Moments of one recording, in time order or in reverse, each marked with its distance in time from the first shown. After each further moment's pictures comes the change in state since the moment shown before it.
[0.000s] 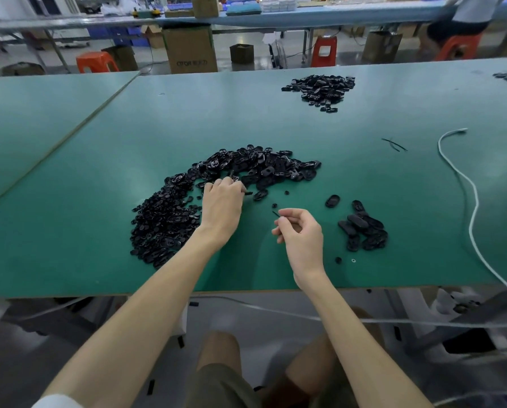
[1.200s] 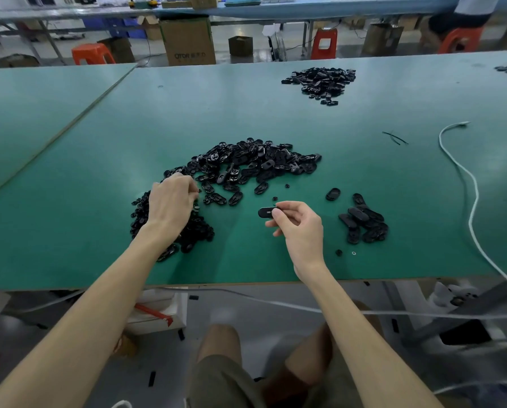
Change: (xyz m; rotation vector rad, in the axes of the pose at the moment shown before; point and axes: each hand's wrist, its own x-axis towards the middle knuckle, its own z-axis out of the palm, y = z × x) left_hand -0.021 -0.070 -0.051 -0.059 -0.015 -0.160; right_hand -0.001 -0.003 0.001 0.057 -0.050 -0.004
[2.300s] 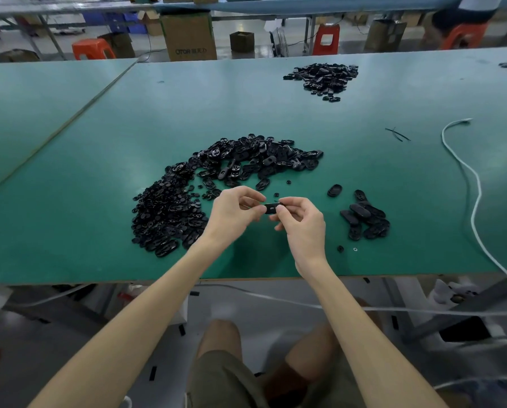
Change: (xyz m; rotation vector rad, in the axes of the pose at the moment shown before) left_hand -0.043 0.080 0.023 -0.769 -0.290 -0.068; right_hand 0.001 0.005 0.000 -0.029 0.028 -0.024
